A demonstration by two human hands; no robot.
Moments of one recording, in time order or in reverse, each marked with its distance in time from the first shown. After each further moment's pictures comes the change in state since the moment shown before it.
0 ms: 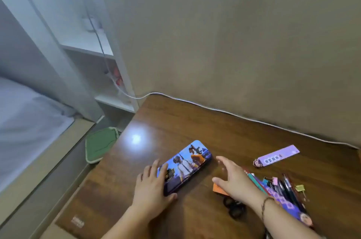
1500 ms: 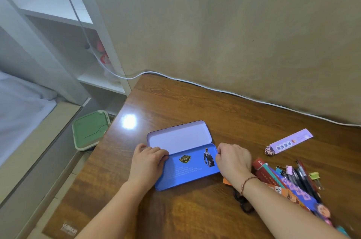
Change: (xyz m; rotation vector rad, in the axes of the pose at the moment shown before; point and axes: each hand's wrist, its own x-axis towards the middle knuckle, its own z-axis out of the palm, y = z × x) left_hand 0.073 -0.047 0.023 -0.160 0.313 0.217; right_hand 0.065 -0.035 0.032 -0.587 0.132 0.277
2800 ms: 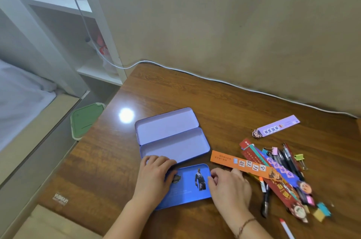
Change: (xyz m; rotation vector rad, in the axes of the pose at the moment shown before) left_hand -0.084 0.073 0.022 -0.124 0.015 -0.024; right_hand -0.118 0.034 0.052 0.226 0.116 0.006
